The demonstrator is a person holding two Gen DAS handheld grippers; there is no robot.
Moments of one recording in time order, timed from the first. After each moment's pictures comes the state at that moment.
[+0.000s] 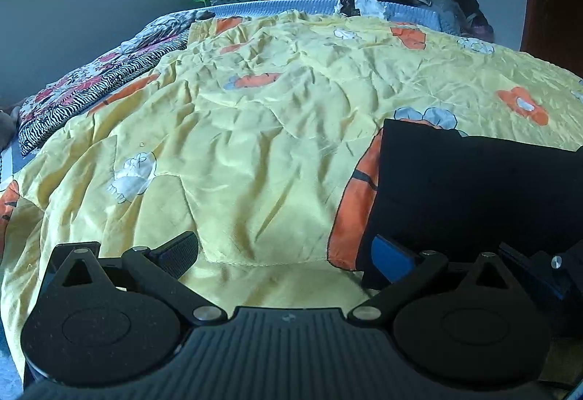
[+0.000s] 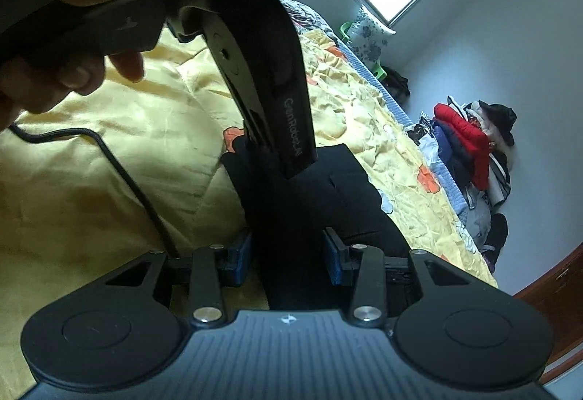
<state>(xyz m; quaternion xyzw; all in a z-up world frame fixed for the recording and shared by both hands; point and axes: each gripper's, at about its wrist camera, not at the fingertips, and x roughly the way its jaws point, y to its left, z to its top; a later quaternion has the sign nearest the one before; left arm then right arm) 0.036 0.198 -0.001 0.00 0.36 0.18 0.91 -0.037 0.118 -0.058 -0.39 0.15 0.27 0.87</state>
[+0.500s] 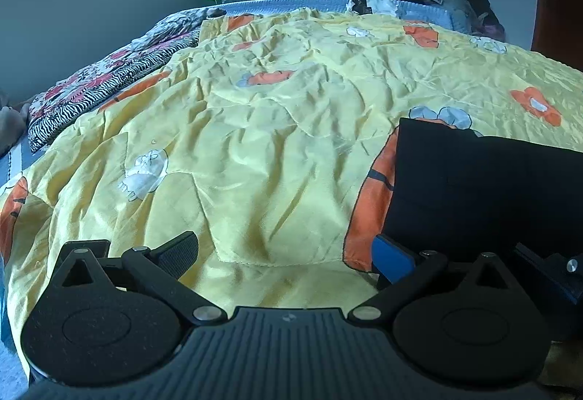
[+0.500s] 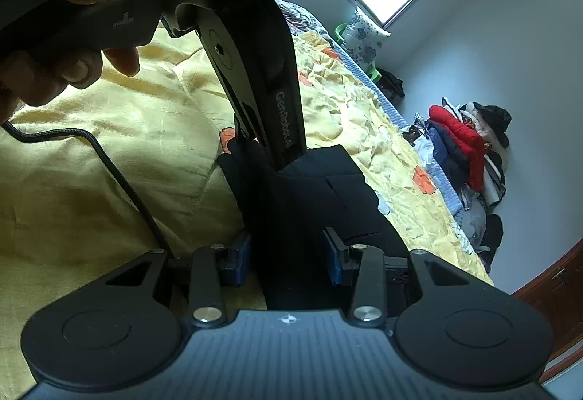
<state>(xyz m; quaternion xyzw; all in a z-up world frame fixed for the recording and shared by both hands) 0.037 0.203 -0.003 0.01 0.36 0.20 0.91 -0.041 0.119 -0.062 -0.39 0.14 0.26 0.87</state>
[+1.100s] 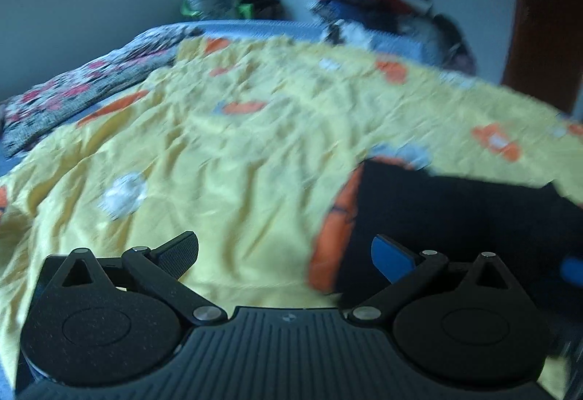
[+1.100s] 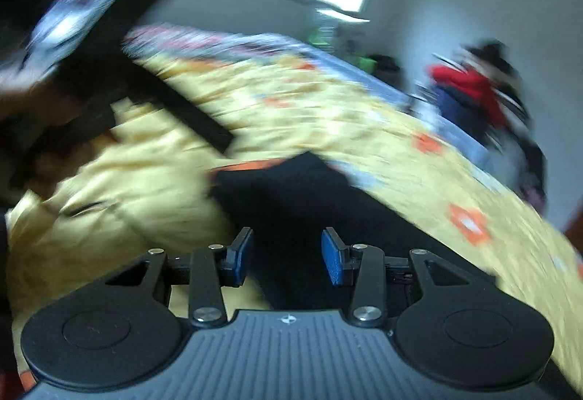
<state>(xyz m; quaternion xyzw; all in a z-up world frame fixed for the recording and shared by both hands) 0.023 0.198 0.025 -0.03 0.32 0.14 0.94 -0.041 0.013 -0.005 -0.17 0.19 0.29 0.92</state>
